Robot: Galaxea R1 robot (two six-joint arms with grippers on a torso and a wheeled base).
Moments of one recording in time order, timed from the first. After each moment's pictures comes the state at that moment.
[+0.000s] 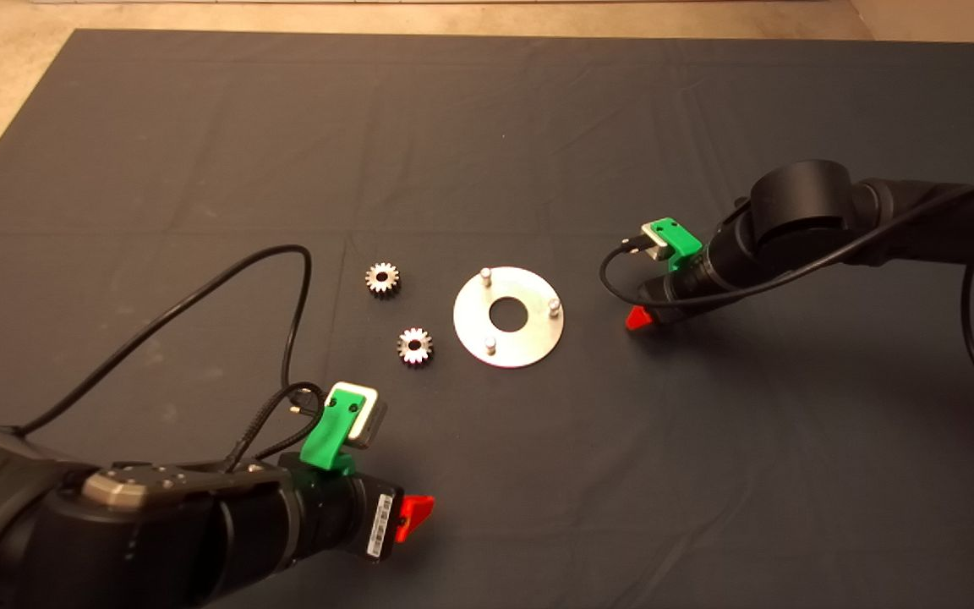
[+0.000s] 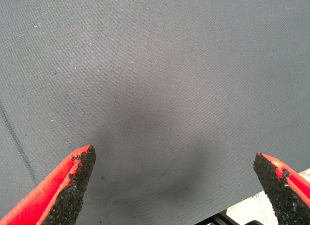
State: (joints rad) left arm -0.01 2.31 -0.35 1.02 1.53 -1.59; right arm 0.27 2.44 -1.11 -0.51 -1.36 1.09
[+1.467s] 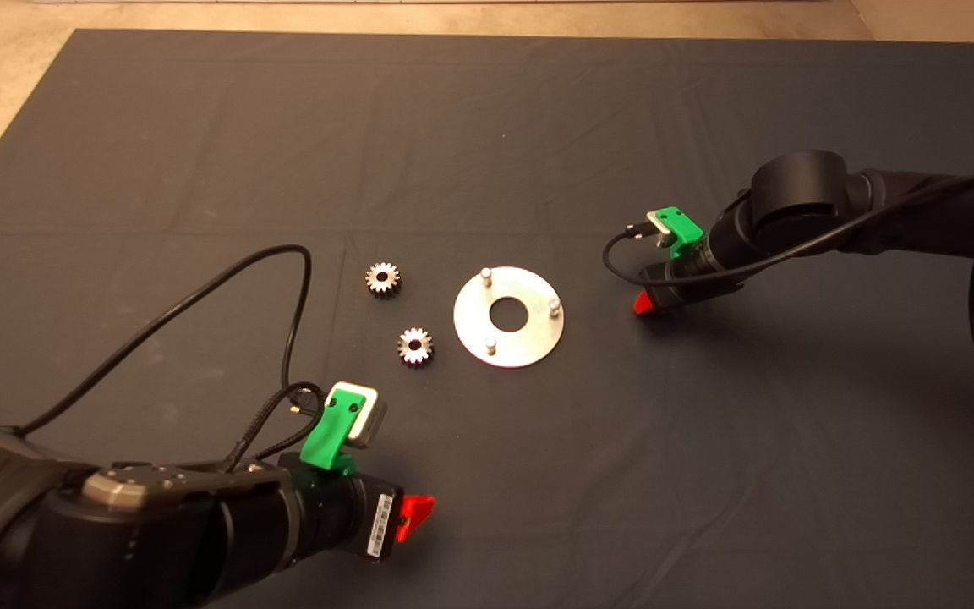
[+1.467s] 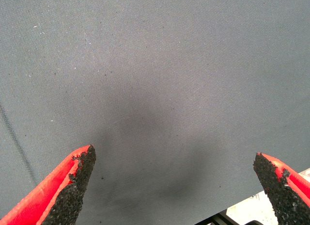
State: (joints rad) left arm -0.01 2.31 -0.35 1.02 1.53 -1.59; right arm 0.27 2.44 -1.17 -0.52 -1.33 1.09
